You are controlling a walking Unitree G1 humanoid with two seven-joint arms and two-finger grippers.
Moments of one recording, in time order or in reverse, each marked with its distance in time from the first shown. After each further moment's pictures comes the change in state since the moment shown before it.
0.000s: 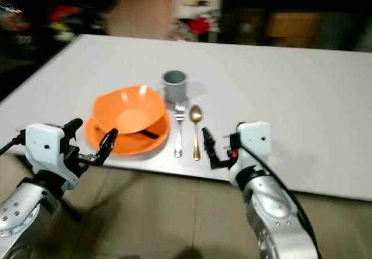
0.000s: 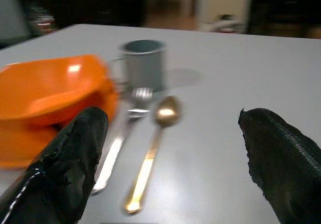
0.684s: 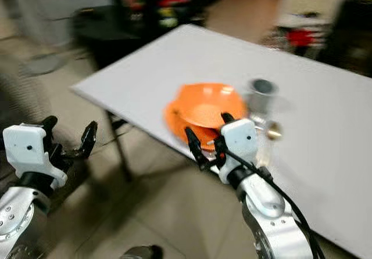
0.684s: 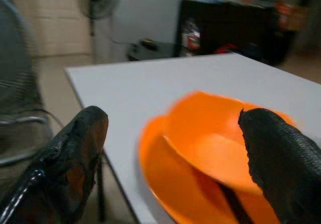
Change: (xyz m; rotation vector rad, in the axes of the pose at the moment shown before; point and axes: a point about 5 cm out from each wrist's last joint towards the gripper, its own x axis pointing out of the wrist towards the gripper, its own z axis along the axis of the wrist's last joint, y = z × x) left arm -0.005 0.014 0.001 0.027 -0.069 0.192; right arm 0.004 0.009 0.012 -0.135 -0.105 0.121
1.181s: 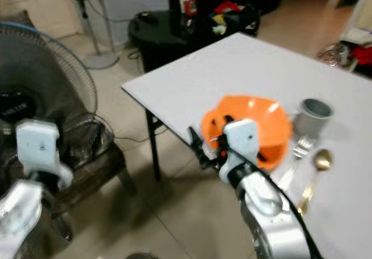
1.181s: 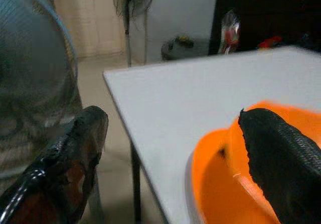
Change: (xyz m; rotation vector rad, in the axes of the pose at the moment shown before) left arm 0.009 -0.003 0.004 0.090 -0.021 -0.037; right arm 0.002 -0.004 -0.012 0.068 0.057 -0.056
